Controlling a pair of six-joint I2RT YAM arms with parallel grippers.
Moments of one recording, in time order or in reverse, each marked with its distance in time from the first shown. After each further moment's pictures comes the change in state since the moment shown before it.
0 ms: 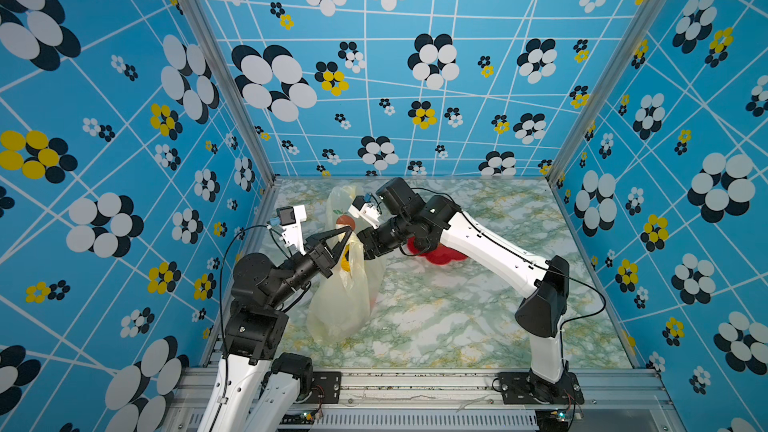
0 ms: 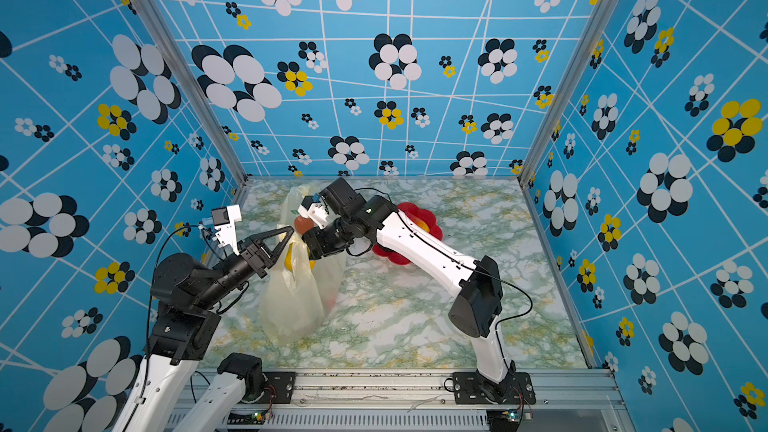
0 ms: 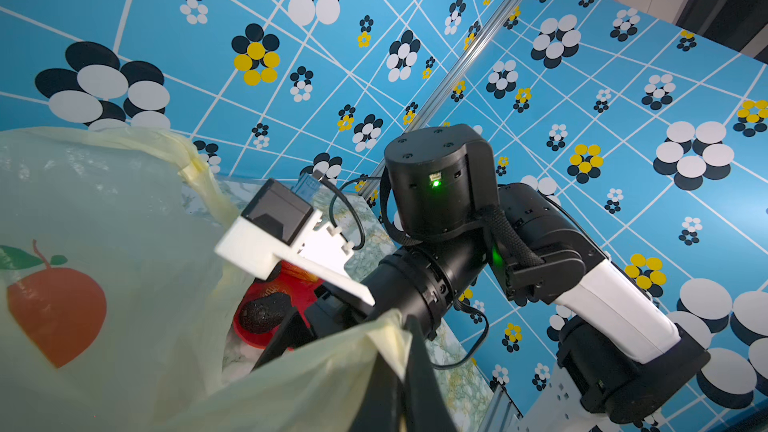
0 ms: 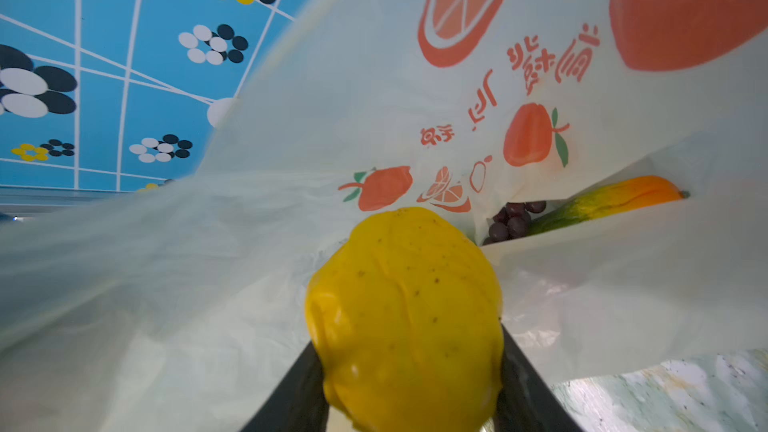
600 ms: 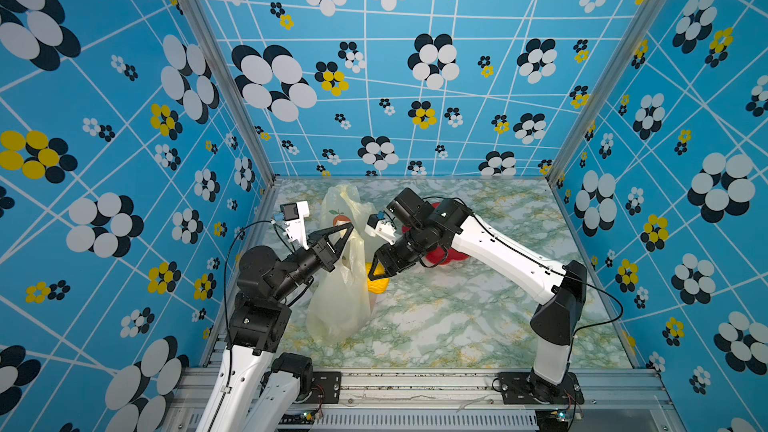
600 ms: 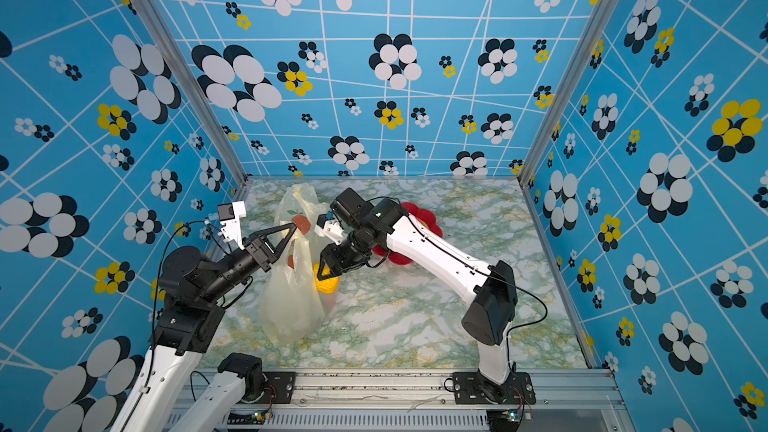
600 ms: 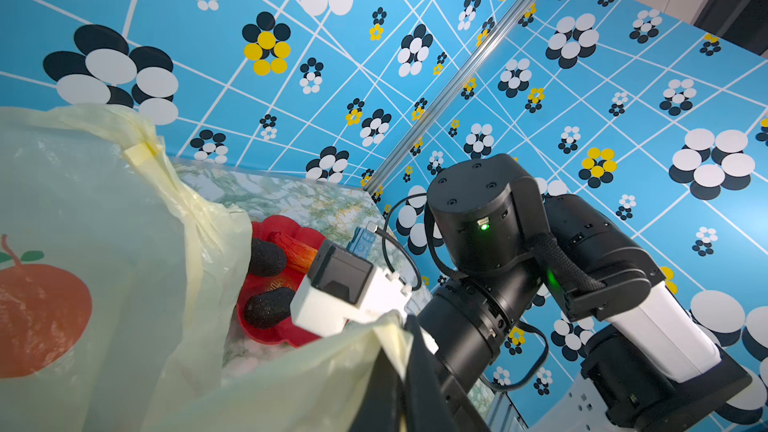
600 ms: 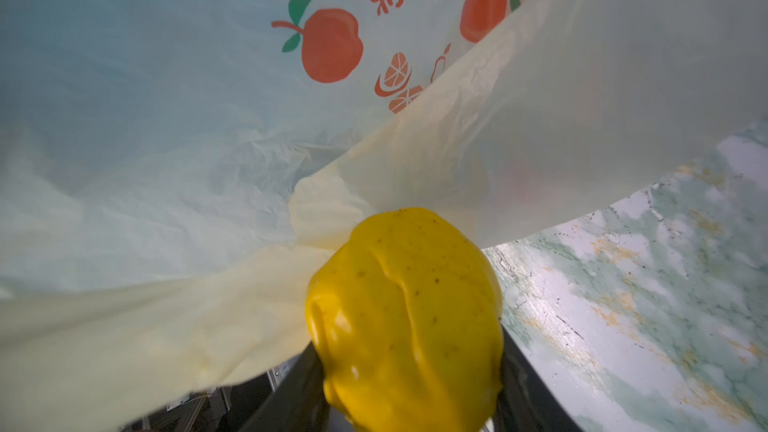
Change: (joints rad) left arm 0.000 0.048 0.001 0.019 0.005 -0.011; right arm -0.001 -0.083 -0.021 -0.191 0.076 -0.072
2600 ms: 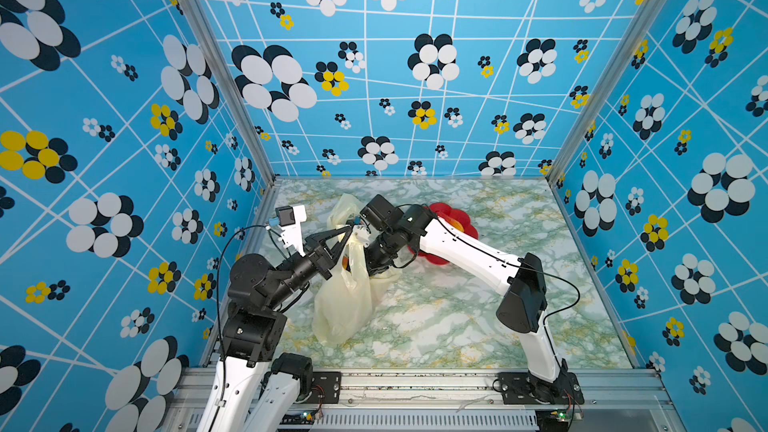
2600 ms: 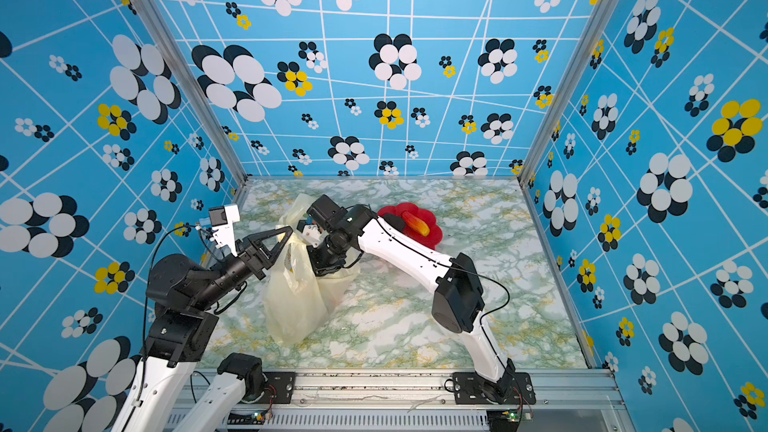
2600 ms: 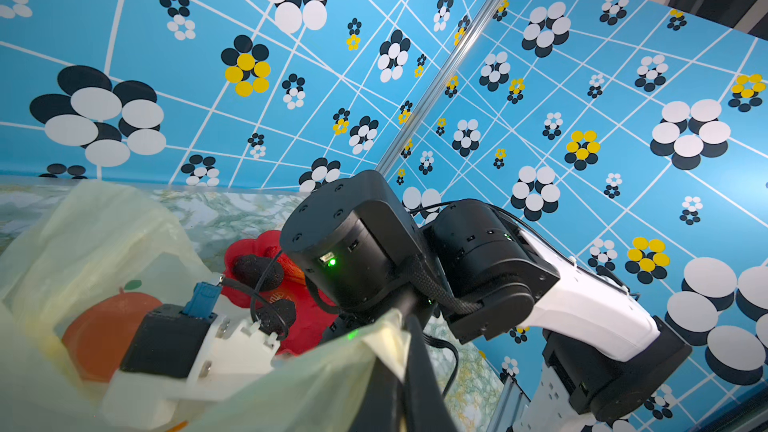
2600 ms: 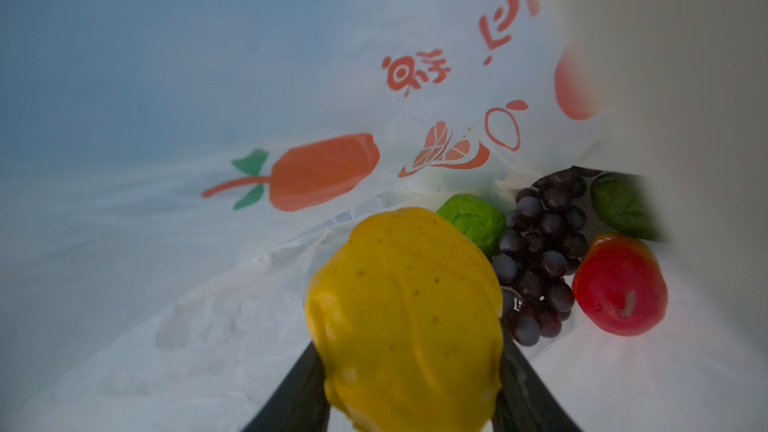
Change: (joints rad) left arm -0.001 -0.052 0.010 -0.023 0.020 0.064; right arm 0.068 0.223 0.131 0.050 -0.109 0.079
